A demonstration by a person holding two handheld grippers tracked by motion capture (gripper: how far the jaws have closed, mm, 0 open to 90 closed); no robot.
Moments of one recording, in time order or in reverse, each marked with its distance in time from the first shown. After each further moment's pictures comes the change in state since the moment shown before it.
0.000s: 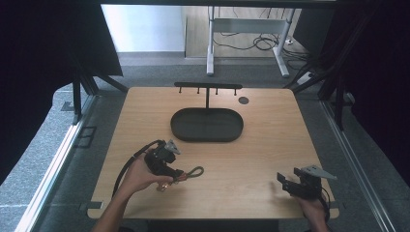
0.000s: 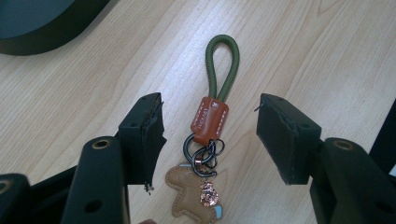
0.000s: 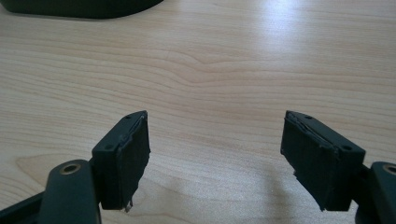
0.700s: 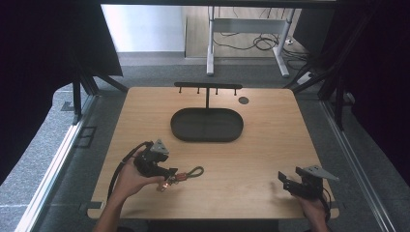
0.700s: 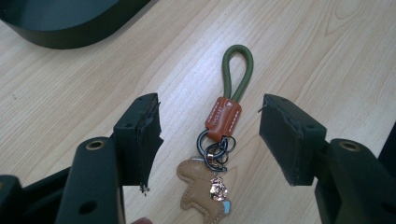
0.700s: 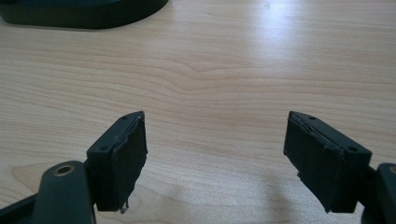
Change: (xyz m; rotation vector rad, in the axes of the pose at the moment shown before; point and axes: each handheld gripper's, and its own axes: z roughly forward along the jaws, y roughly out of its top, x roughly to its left) left arm 0.005 -0.026 -0.013 -0.117 0.039 -0.063; right arm -0.002 0.000 -0.002 -0.036 -0.011 0.012
